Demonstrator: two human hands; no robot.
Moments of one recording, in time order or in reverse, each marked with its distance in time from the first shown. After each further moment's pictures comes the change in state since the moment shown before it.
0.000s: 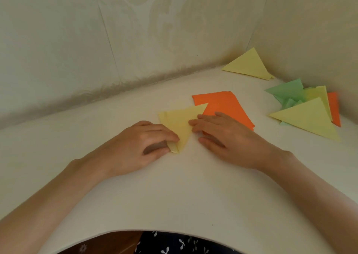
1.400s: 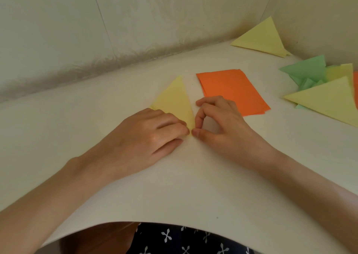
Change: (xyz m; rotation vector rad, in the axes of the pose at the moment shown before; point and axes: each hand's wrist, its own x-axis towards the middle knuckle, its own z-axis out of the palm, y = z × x) left_hand 0.001 0.023 0.009 0.242 0.074 0.115; right_hand 0.007 -0.036 0.006 0.404 0.048 0.376
